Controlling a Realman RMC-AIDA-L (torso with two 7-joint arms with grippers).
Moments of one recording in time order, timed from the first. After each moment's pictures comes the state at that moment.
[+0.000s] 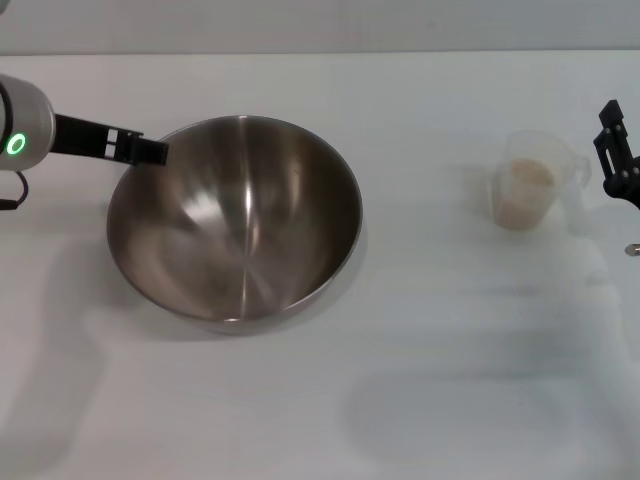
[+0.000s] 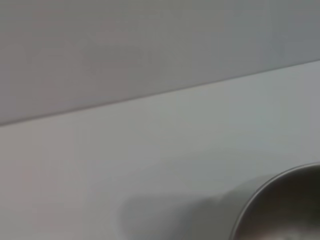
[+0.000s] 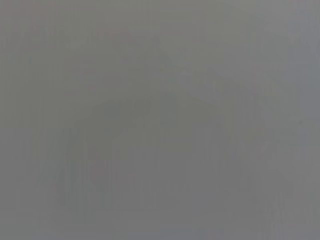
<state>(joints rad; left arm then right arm) -0.38 -2.07 -1.60 -1.68 2.81 -1.26 0.04 0.34 2.08 0.25 0.27 -1.67 -1.43 0.04</state>
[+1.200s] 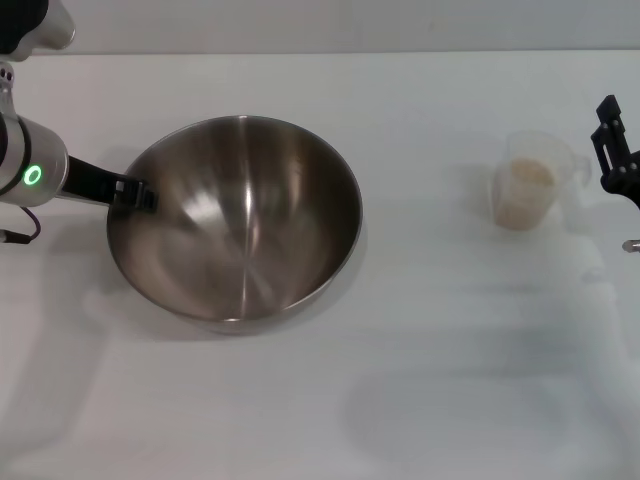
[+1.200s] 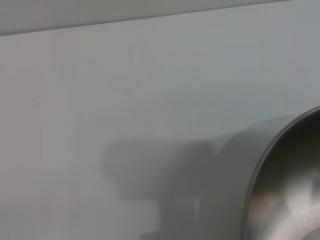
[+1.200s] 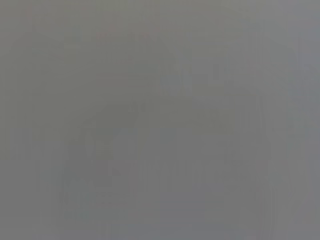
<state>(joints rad) -0.46 -2.07 -1.65 -1.45 2.77 -1.28 0.06 0.34 2.08 0.25 0.27 -1.67 -1.43 0.04</state>
